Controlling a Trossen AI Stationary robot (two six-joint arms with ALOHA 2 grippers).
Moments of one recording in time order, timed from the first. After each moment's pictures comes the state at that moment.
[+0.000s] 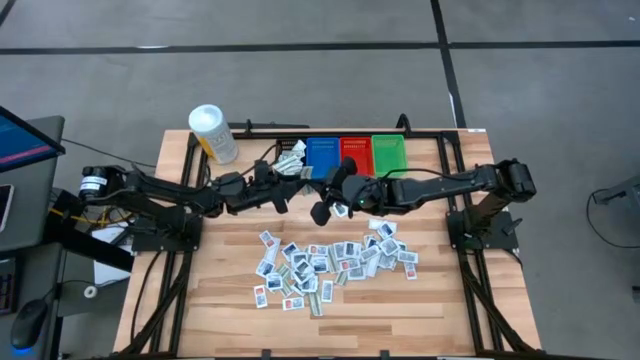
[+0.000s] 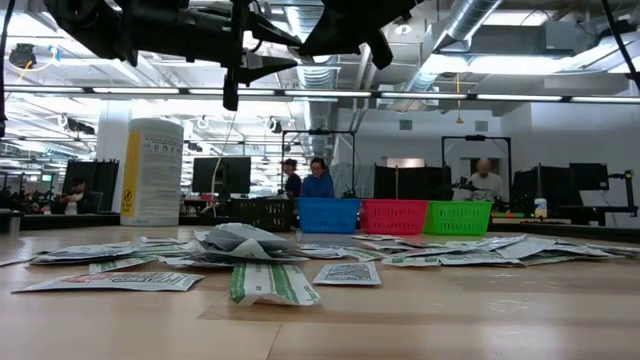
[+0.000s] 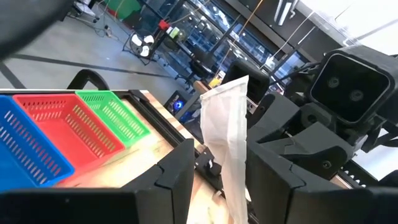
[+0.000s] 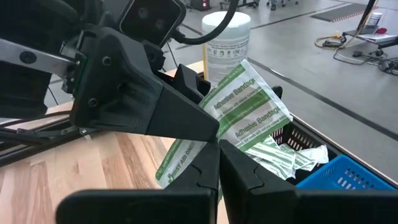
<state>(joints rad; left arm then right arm) 0.03 1.30 0.53 0.82 -0.30 -0.66 0.08 1.63 1.22 0.05 0.52 0.26</state>
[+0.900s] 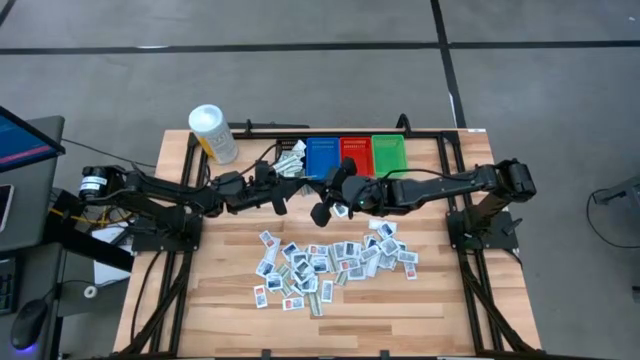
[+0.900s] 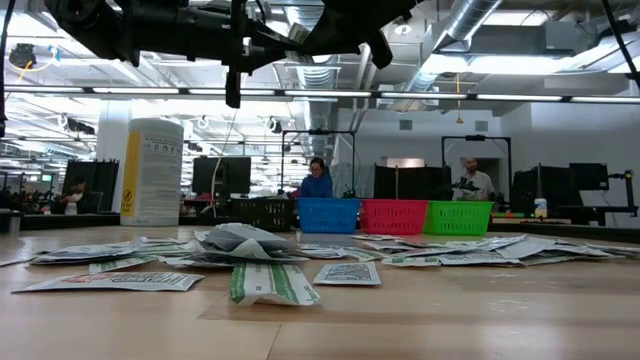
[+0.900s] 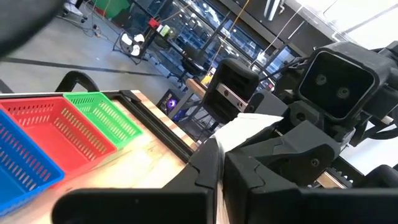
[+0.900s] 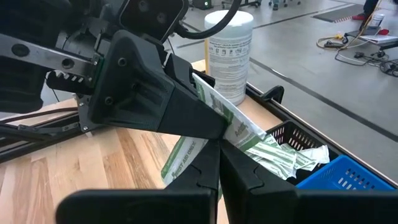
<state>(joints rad) 0.03 1.30 0.53 0.84 -0.26 -0.62 0.08 1.63 1.22 0.05 0.52 0.25</state>
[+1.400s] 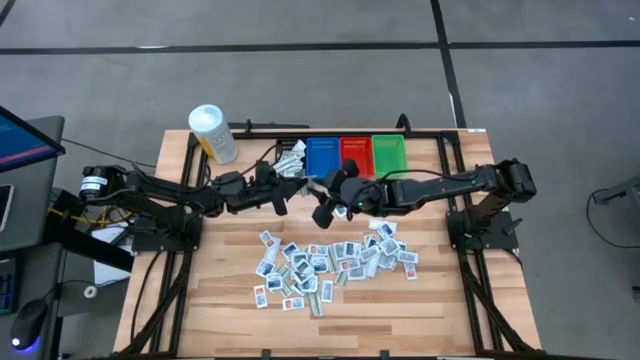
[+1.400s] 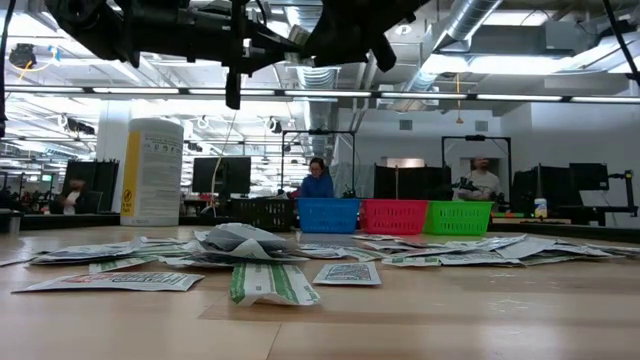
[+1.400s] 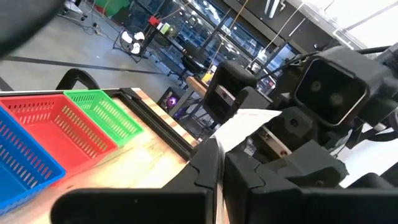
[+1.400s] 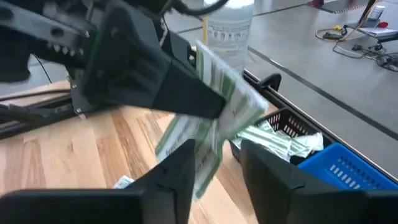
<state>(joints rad) 0.04 1.30 0.53 0.84 -0.25 -0.62 0.08 1.63 1.22 -0.03 0.52 0.26</state>
